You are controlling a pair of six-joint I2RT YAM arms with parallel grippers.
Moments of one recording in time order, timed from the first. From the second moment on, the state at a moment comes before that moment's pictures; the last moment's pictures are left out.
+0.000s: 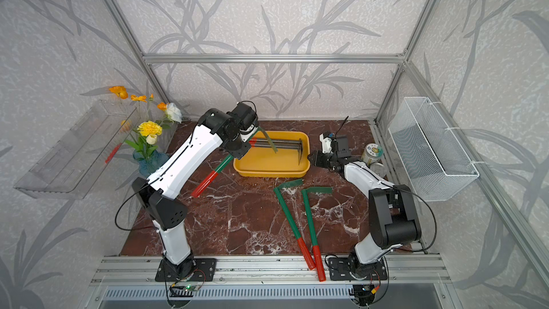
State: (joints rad) left arm -0.57 1.91 2.17 -1.51 -0.31 0.16; right arm 0.16 1.58 0.98 -0.14 -0.44 0.37
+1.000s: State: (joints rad) left arm -0.54 2.42 2.61 -1.50 0.03 0.76; right arm 0.19 1.66 1.05 -0.13 -0.44 0.42
